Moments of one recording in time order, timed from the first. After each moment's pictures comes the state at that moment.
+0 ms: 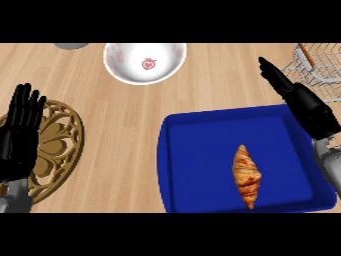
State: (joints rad) left arm -0.07 0.33 -0.01 -1.58 0.32 0.20 -0.17; right arm -0.40 -0.51 0.24 -1.49 -0.10 0.06 0.09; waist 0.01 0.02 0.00
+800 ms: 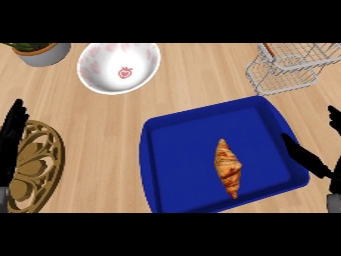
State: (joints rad) left arm -0.02 0.48 -0.04 -1.47 0.11 0.27 -0.03; right arm 0.04 -0.38 0.10 -1.67 0.35 -0.70 0.27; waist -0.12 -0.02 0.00
